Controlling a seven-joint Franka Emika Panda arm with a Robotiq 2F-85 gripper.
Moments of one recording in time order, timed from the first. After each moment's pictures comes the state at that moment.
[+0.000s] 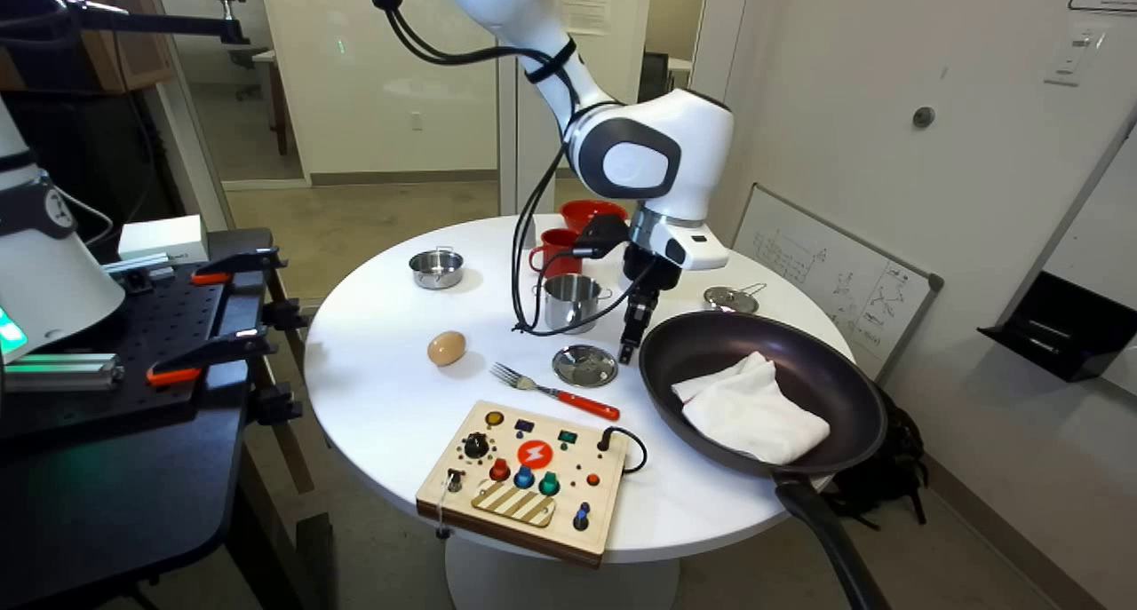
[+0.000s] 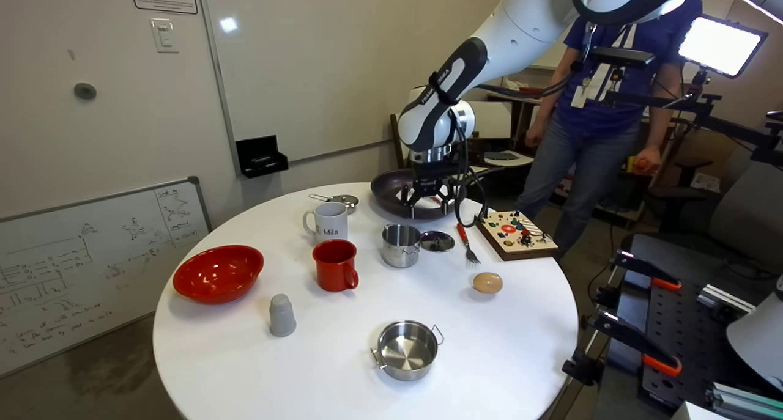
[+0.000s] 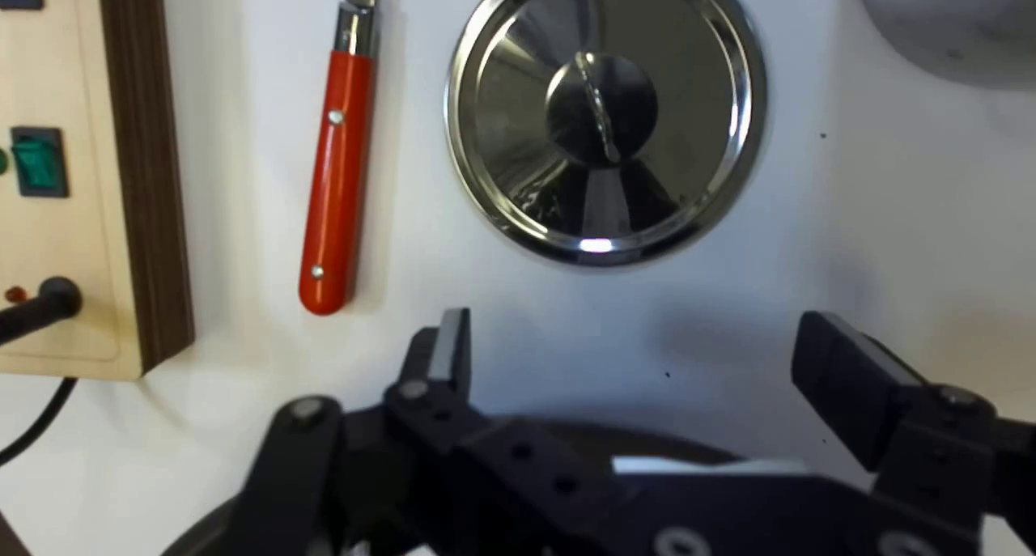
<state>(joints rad) -0.09 1.04 -0.17 -1.45 0.14 2.34 0.40</state>
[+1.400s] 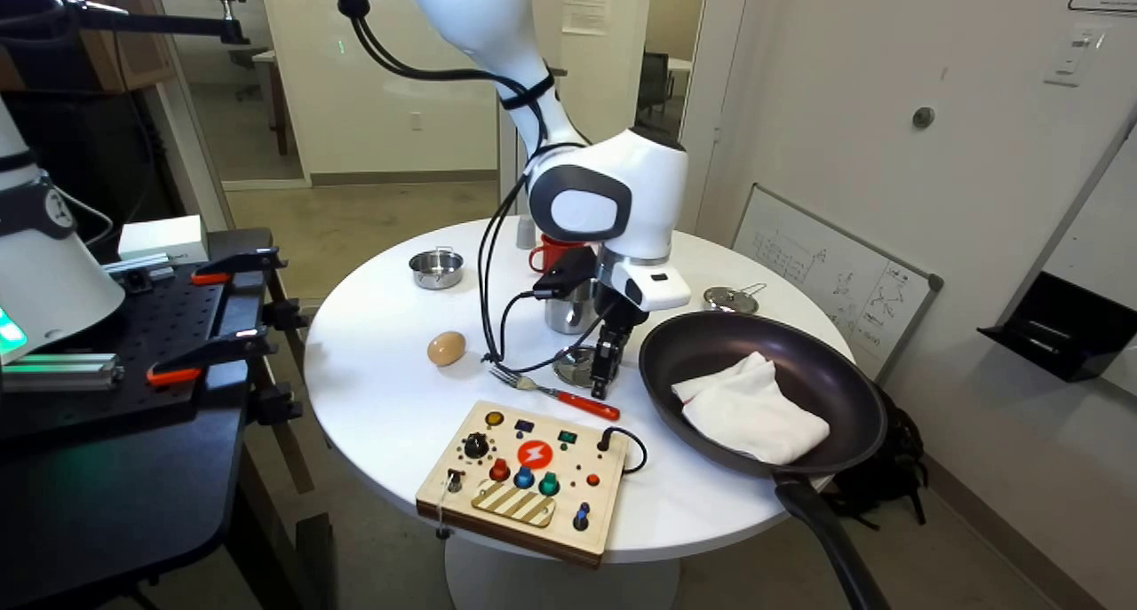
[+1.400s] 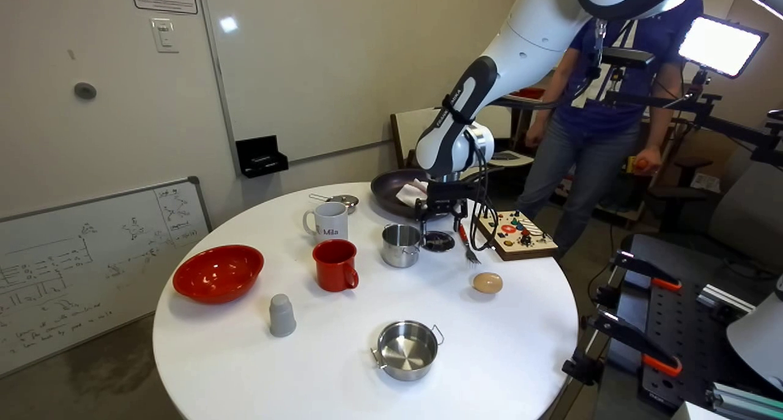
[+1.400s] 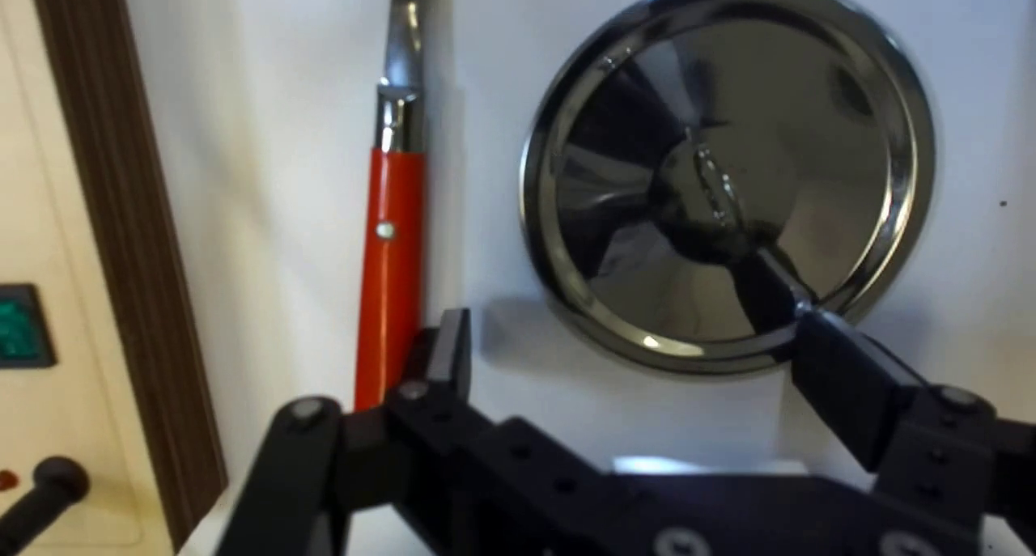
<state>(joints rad) -0.11 1.02 -0.15 -1.64 0.19 2.59 0.39</state>
